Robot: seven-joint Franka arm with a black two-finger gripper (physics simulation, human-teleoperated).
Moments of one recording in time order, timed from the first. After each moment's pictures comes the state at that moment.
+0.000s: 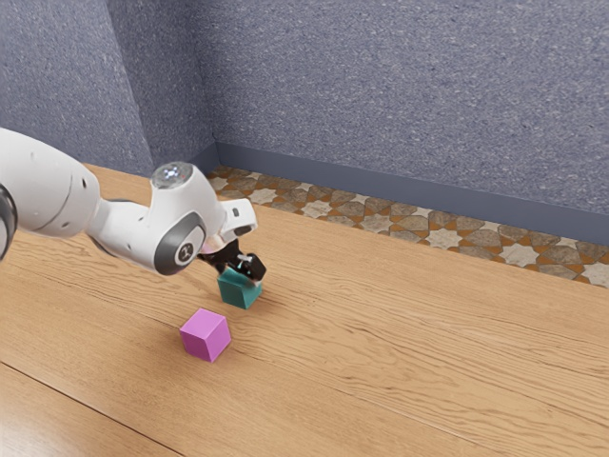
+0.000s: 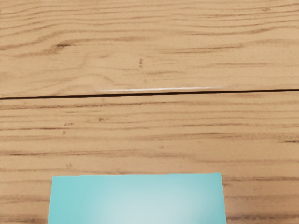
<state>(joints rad) 0.07 0.39 -0.04 -2.08 0.09 2.82 -0.02</state>
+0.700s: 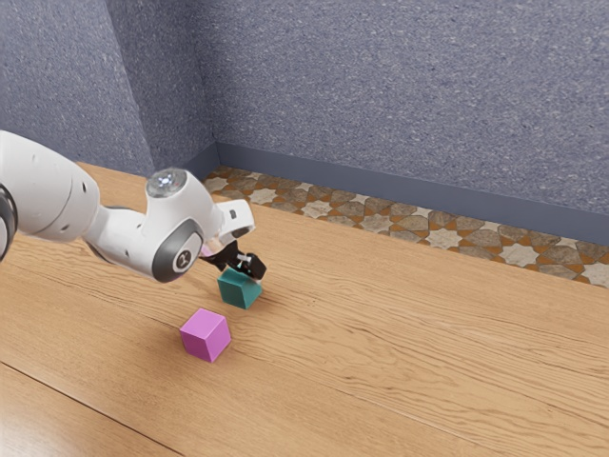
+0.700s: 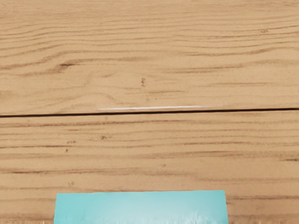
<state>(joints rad) 0.08 0.39 -0.04 -2.12 0.09 2.92 -0.01</state>
